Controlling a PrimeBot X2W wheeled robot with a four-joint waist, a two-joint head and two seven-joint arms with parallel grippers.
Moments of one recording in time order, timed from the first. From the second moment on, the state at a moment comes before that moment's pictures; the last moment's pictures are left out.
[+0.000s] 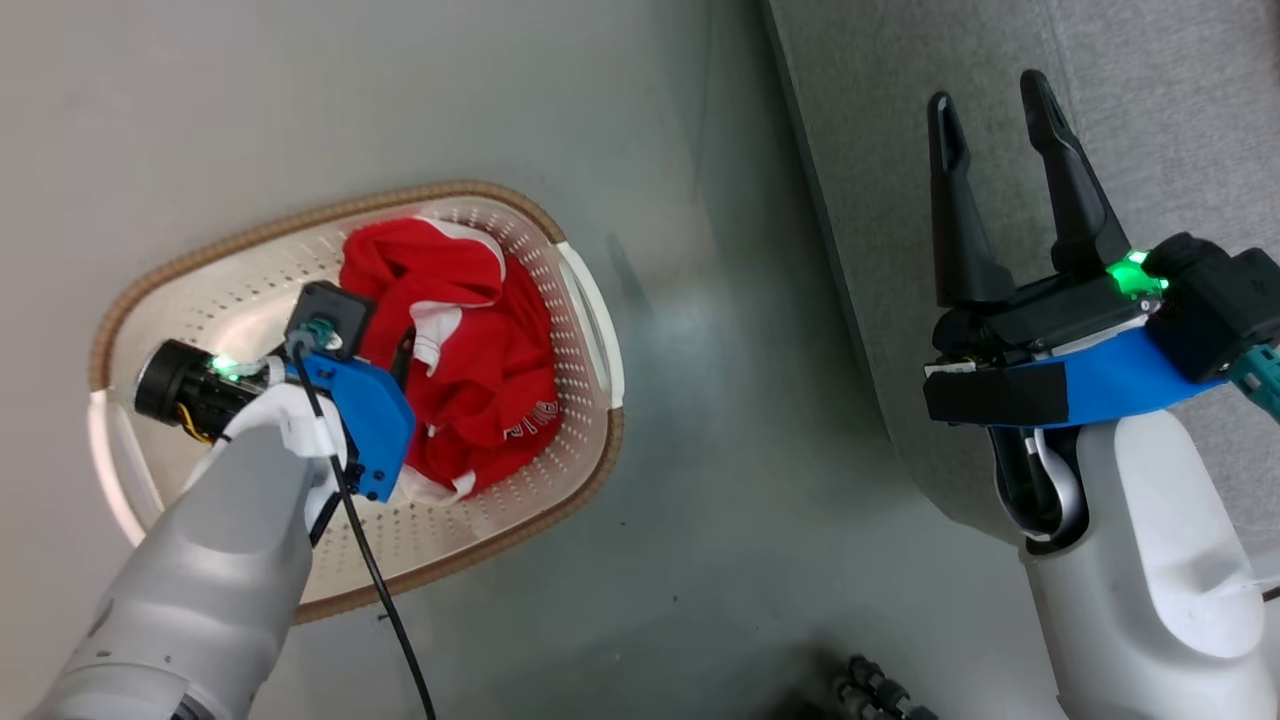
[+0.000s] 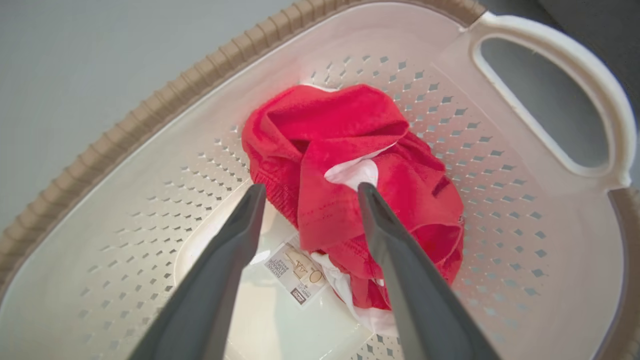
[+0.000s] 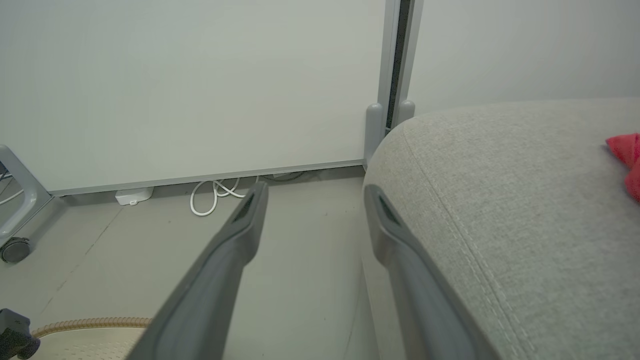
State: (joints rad) left arm -0.86 0.22 -0.72 1.18 -0.37 -0.13 -0.13; right arm -0.53 -0.05 0.10 0.12 0.23 0.13 -0.26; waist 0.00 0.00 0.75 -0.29
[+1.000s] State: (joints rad) left arm -1.00 0.27 -0.86 1.26 -0.57 -0.13 -0.01; right arm -0.59 -0.05 0.12 0.09 0.25 0.13 -0.26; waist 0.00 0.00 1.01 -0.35
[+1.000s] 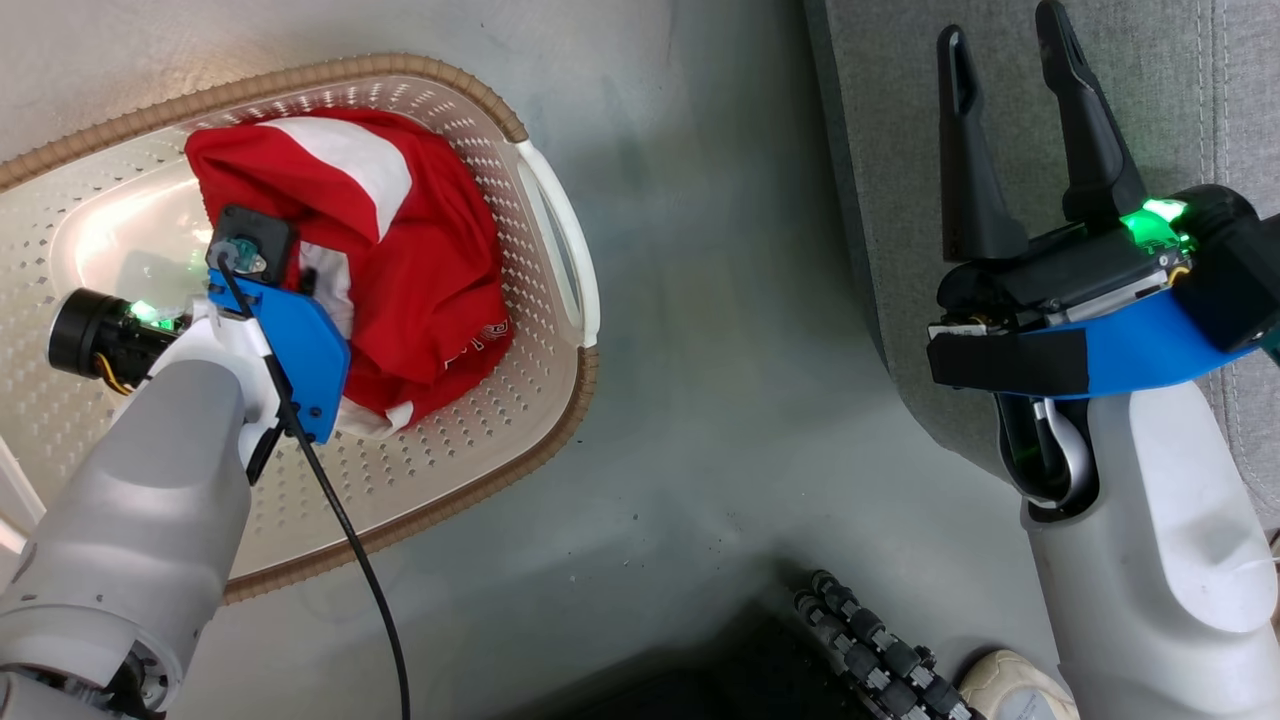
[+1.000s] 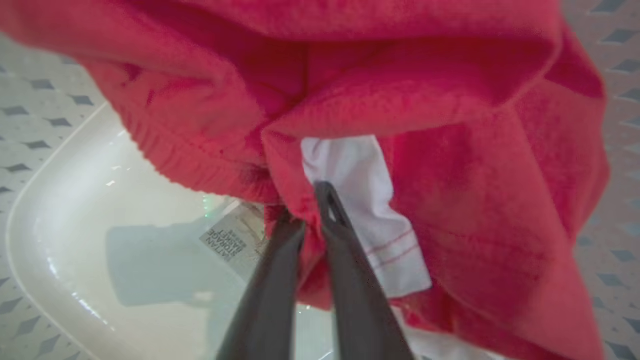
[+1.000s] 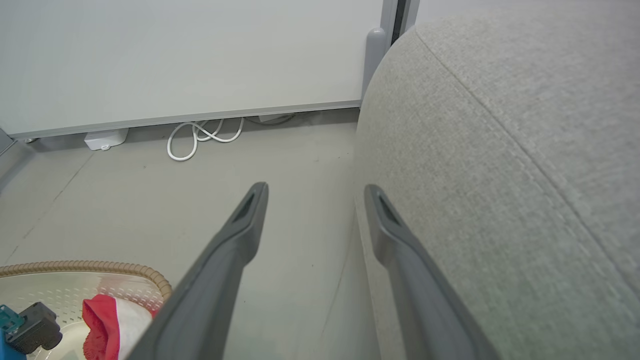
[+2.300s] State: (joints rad) left arm -0.94 0.17 -0.90 1.10 -0.69 -0.13 -0.26; right arm -0.50 -0.05 0.03 0.15 0.14 0.13 -0.26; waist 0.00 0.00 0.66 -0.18
